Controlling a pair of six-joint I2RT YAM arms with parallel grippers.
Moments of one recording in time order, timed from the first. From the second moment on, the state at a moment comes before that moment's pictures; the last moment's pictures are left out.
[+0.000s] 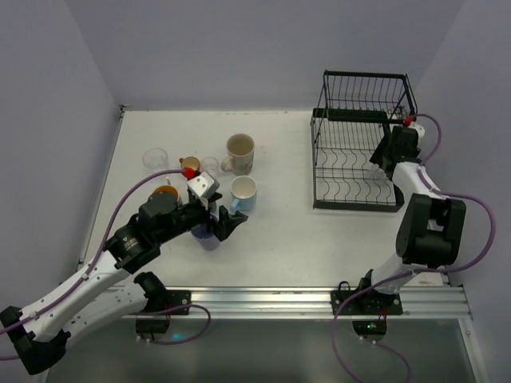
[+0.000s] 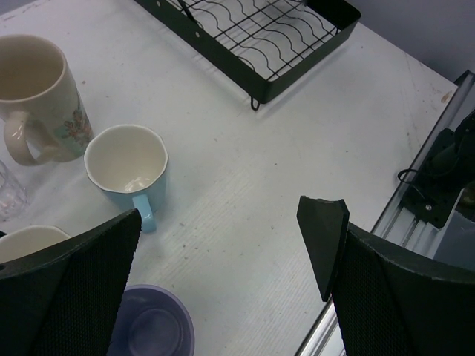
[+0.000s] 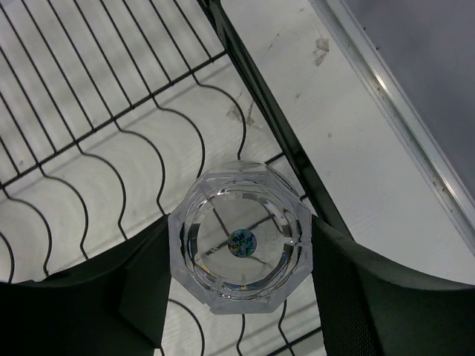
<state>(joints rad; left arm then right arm) -0.79 0.70 0.74 -0.27 0.11 -0.14 -0.19 1.66 1.12 -0.18 0.26 0.29</state>
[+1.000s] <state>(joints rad) -0.79 1.26 0.94 0.15 0.35 -0.49 -0.16 0.87 0.56 0.15 -0.28 0.71</state>
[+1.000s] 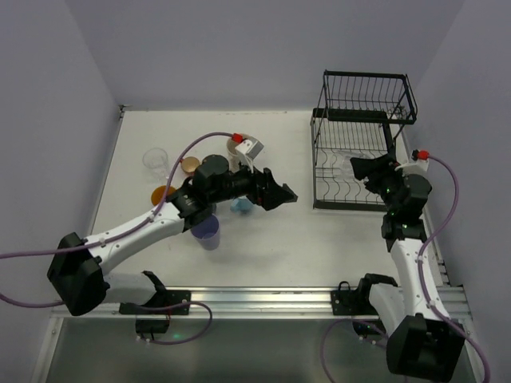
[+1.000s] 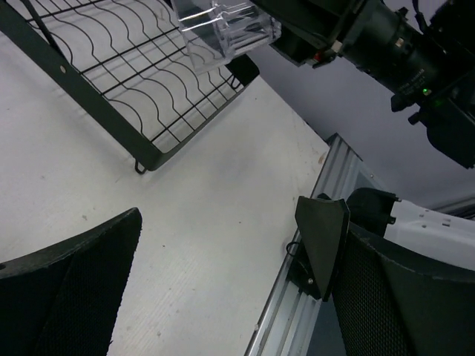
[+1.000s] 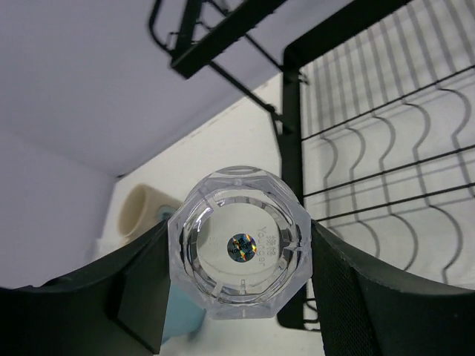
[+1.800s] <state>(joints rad) -0.74 1.61 1.03 0.70 0.62 -0.88 -0.02 0.83 0.33 0.70 -0.73 1.17</state>
